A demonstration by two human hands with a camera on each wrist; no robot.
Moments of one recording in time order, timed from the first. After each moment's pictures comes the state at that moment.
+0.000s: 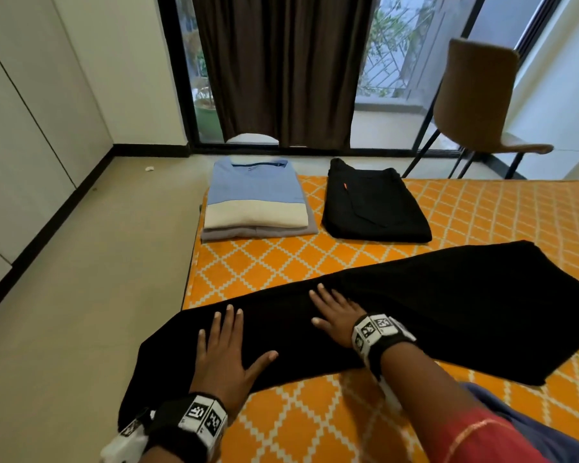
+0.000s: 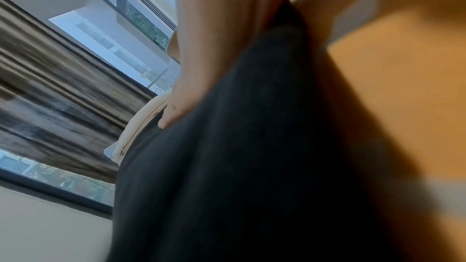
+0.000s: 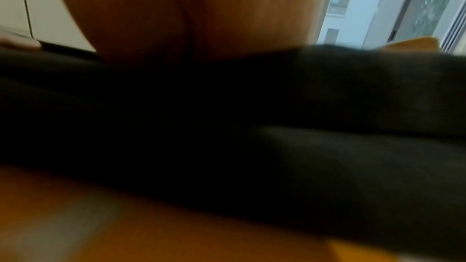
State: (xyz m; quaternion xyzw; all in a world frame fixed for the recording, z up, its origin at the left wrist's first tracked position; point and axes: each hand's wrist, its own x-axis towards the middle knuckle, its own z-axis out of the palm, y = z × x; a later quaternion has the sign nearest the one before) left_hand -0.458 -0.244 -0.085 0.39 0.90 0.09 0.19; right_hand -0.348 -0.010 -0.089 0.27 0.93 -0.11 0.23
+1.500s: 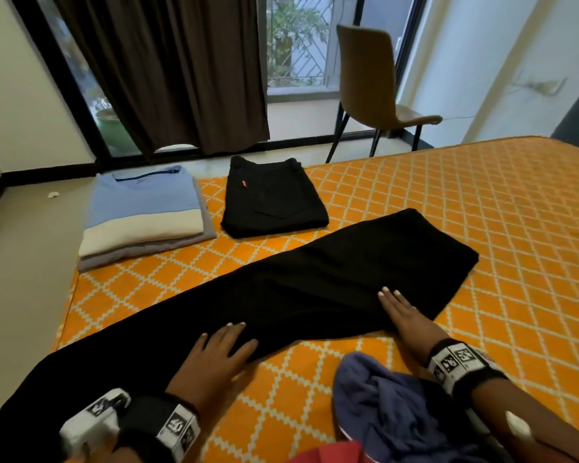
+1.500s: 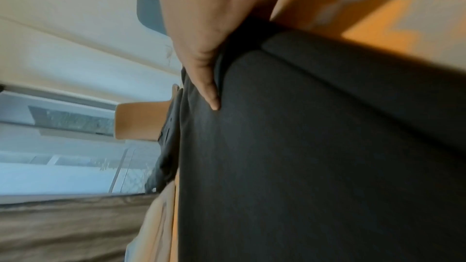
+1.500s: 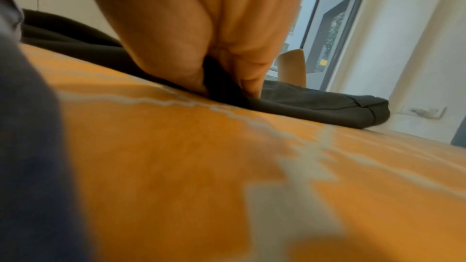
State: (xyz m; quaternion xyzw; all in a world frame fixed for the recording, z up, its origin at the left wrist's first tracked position) left_hand -0.370 -0.144 -0.093 0.67 0.73 -0.08 0.02; right_hand -0.058 0.115 -0.090 0.41 0.90 -0.09 0.13
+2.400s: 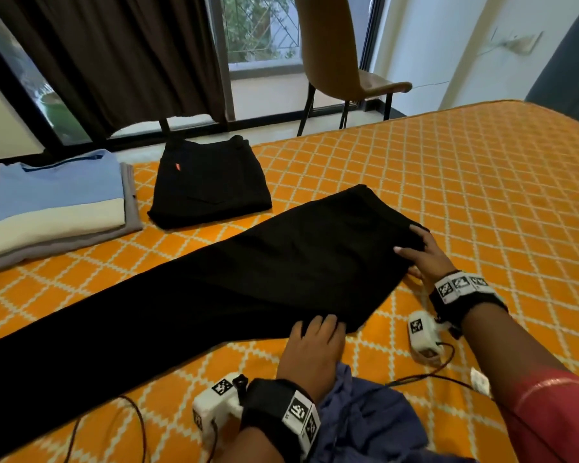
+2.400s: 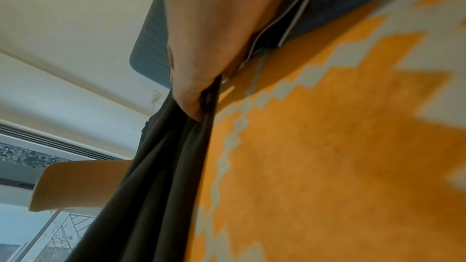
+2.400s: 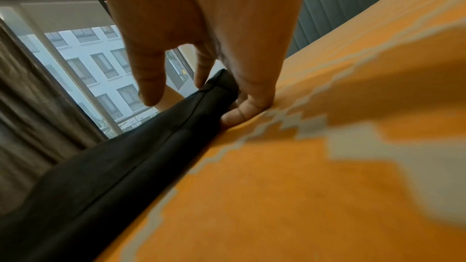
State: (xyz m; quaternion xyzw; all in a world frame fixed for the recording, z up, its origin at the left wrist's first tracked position) left_hand -0.141 0.014 -0.124 0.74 0.67 0.12 -0.02; right_hand 0.035 0.261 -0.087 0.55 0.48 -0.58 -0.35
